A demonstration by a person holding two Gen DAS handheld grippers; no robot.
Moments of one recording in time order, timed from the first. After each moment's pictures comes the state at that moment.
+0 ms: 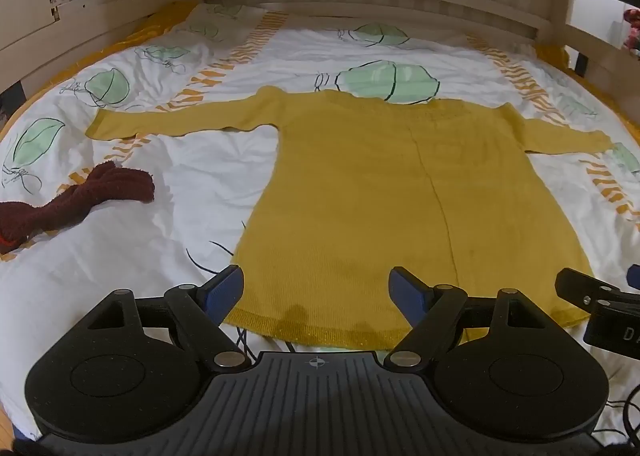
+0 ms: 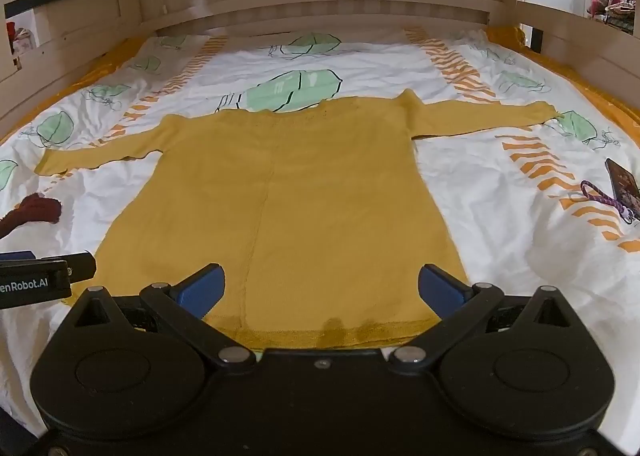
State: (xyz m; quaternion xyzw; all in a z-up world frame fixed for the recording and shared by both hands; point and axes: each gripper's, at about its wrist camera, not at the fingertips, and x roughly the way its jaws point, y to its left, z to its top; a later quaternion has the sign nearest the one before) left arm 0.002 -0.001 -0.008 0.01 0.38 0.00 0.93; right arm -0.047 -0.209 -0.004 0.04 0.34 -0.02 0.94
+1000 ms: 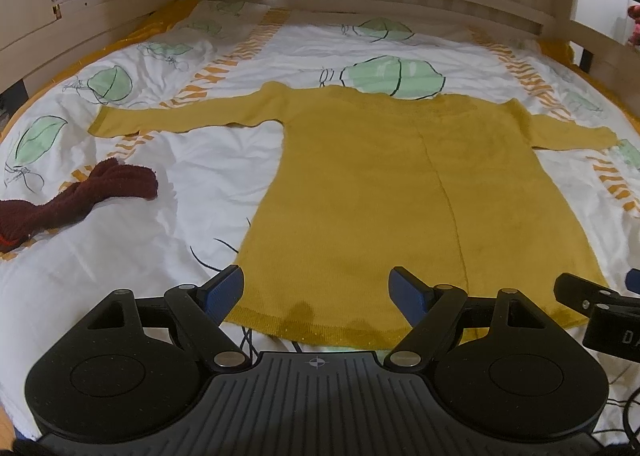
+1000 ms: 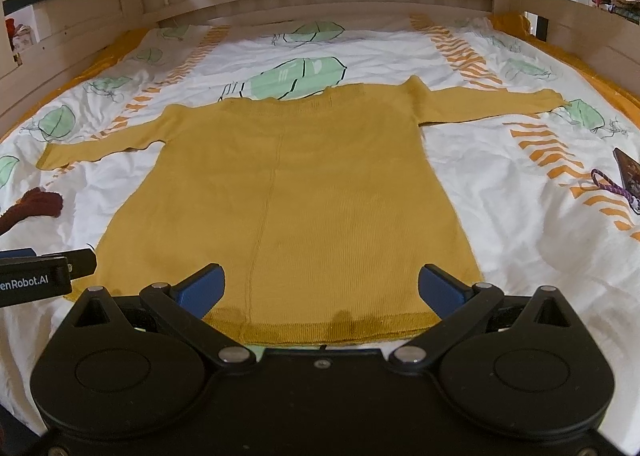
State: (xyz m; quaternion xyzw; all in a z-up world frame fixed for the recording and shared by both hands) left arm 0.007 0.001 -0.011 0.02 0.38 0.00 0.92; right arm -0.041 -0.207 -0.010 0.05 0.36 -0.01 0.93
